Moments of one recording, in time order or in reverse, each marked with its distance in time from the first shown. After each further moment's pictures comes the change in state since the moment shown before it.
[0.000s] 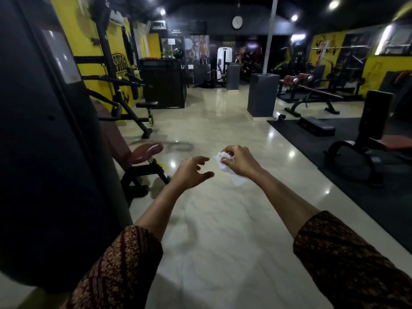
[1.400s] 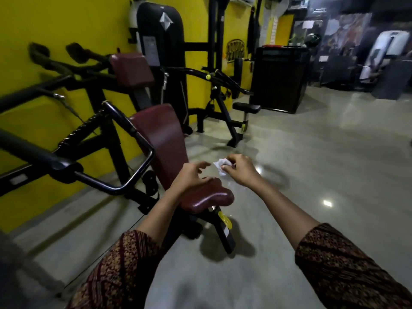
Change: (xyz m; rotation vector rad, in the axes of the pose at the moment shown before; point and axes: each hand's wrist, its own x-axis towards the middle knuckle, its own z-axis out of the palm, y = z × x) left_hand 0.578 -0.429 -0.123 0.139 0.328 -0.442; right_hand 0.767 0.037 0.341 0.186 -0.387 -0.409
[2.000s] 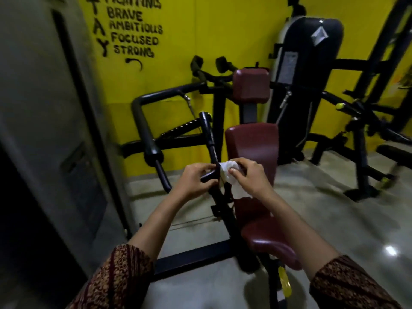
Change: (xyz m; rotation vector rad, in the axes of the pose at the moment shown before) left_hand -0.011 -0.013 -0.070 0.228 0.527 -0.413; right_hand 0.121 -0.066 0.048 0.308 -0.296 -0.611
